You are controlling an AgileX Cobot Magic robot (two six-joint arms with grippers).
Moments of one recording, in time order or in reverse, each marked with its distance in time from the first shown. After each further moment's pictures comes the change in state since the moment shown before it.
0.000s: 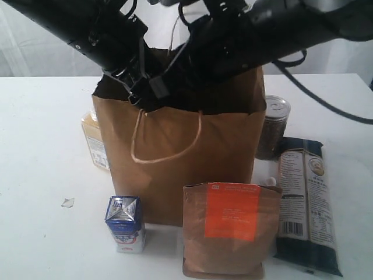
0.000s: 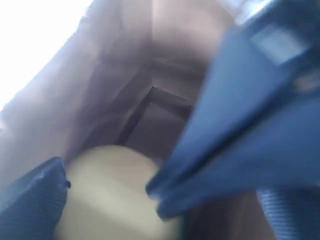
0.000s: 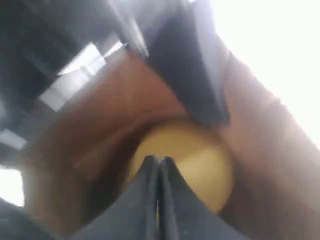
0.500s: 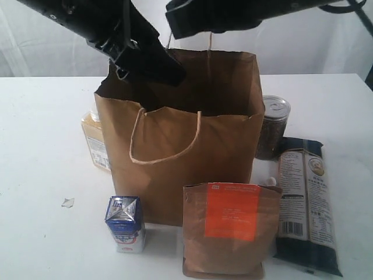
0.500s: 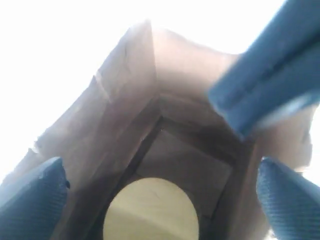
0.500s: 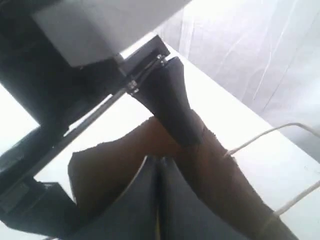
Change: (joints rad) left arm 0.000 -0.113 -0.002 -0.007 -0.026 0.000; right arm 0.000 -0.183 -0.019 -0.018 -0.021 0.000
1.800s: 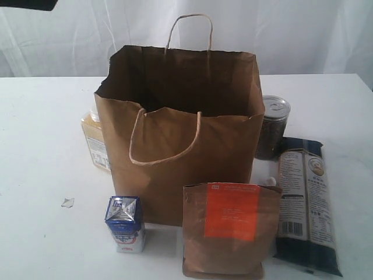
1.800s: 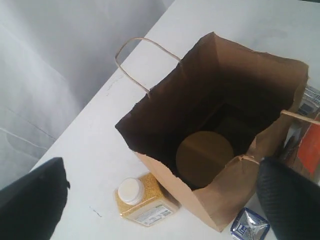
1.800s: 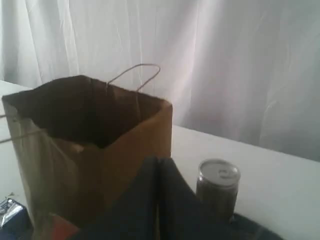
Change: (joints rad) left arm 0.002 -0.423 0.000 0.396 0.105 -0.330; right arm 0.000 -1.013 0.819 -0.898 -0.236 0.995
